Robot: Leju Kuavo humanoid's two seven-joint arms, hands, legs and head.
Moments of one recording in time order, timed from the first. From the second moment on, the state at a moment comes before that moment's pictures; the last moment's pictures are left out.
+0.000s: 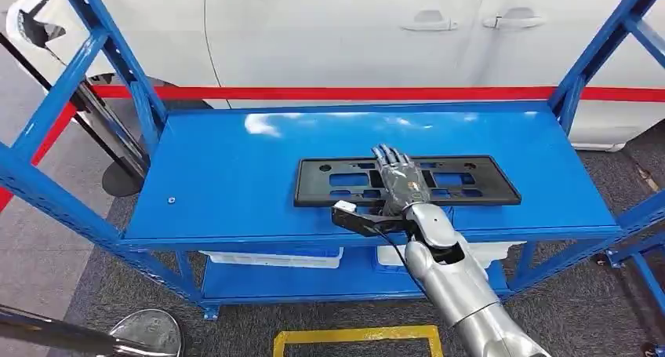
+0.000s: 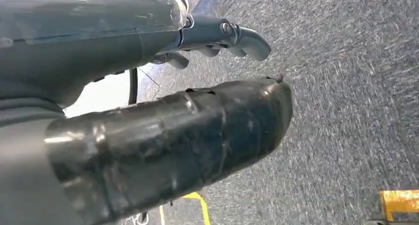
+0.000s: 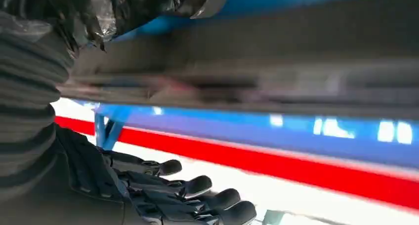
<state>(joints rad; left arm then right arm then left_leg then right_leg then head) -0.02 -0.03 0.42 -0.19 -1.07 -0.17 0.10 -0.42 -0.07 0.54 -1.05 0.99 -0.03 0.10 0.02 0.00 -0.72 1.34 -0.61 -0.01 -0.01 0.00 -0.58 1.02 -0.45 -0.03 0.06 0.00</state>
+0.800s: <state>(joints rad) -0.01 -0.03 0.46 -0.19 -1.06 -0.18 0.06 -0.44 -0.09 0.54 -0.96 1.02 0.03 0.17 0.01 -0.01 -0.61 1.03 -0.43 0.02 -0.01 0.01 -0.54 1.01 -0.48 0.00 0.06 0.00</state>
